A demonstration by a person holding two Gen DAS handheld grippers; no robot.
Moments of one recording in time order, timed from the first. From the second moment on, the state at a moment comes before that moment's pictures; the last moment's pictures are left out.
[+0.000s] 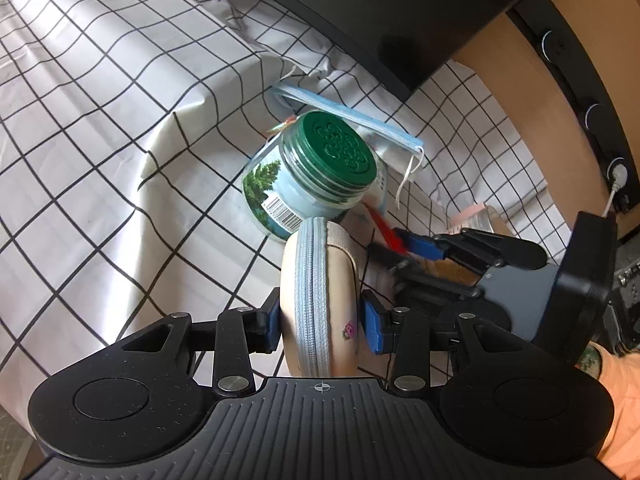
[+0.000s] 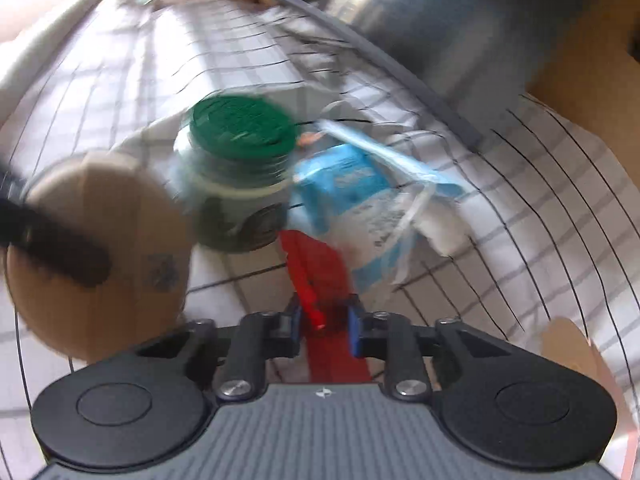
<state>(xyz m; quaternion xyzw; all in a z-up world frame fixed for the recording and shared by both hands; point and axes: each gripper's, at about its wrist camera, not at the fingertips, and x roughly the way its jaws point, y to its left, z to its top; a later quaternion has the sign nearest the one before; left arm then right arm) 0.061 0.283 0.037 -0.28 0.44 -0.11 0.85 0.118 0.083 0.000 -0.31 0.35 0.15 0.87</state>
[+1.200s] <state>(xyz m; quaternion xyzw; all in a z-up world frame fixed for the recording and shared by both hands) 0.151 0.134 0.214 -0.15 0.32 -0.29 0.89 0.053 -0.068 0.268 -0.15 0.22 0.01 0.96</state>
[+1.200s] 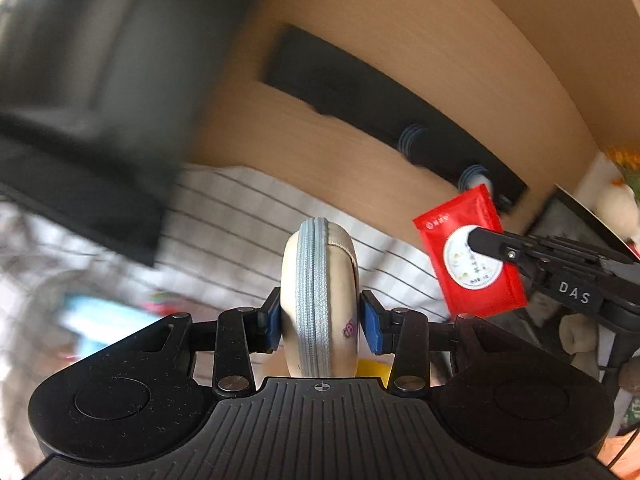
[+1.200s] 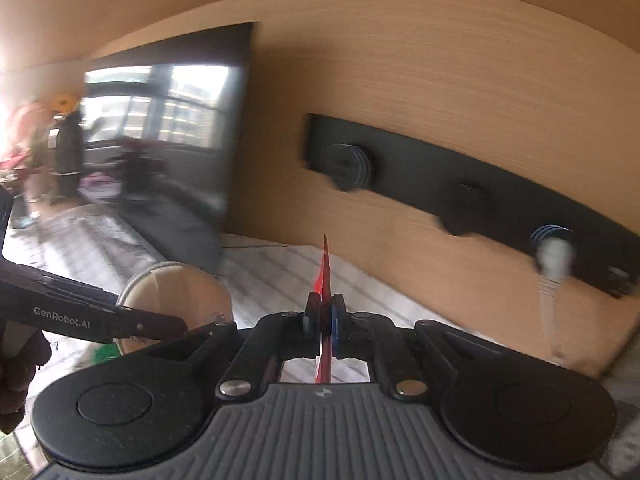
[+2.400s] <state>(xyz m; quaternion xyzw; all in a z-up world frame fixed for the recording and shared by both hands) 0.201 0.032 0.098 -0.08 0.41 -0.32 0.85 0.125 -0.198 0.102 0.01 0.38 -0.06 0.92</state>
